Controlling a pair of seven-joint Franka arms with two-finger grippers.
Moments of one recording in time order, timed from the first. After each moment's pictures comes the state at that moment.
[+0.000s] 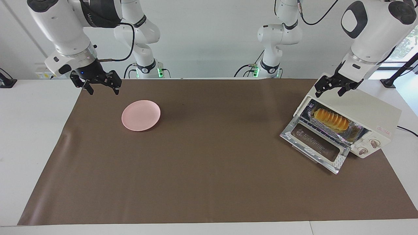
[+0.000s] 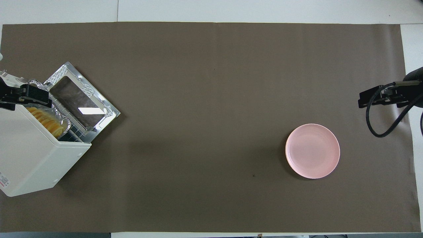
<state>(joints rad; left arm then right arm) -0.15 0.05 0.12 -1.61 -0.01 1.57 -0.05 -0.03 -0.01 0.03 -1.63 -0.01 1.57 0.02</state>
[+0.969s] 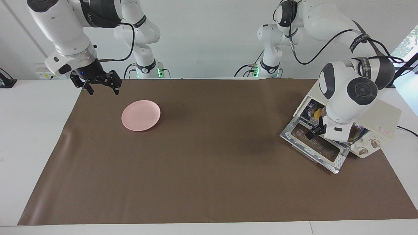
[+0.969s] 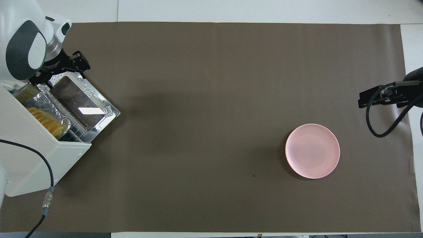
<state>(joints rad) -0.23 0.47 0.13 -1.30 0.16 1.55 -0.52 -0.03 -0.01 0.03 -1.63 -0.01 1.57 0.02</state>
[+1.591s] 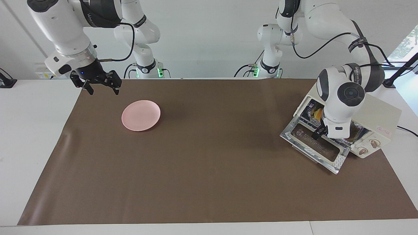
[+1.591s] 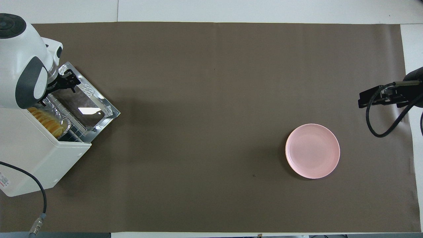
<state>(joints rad) -0.22 0.33 0.17 -1.66 0.25 1.80 -0.68 -0.03 -0.01 0.03 -1.63 -0.01 1.57 0.02</state>
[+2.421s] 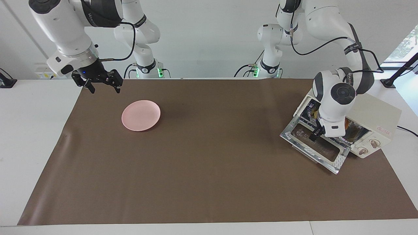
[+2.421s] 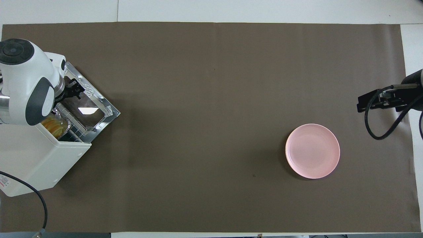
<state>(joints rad) -0.22 0.28 0.18 -1.83 0.26 1.98 -0.79 -0.03 -0.01 0.03 -1.63 -0.01 1.53 0.02</state>
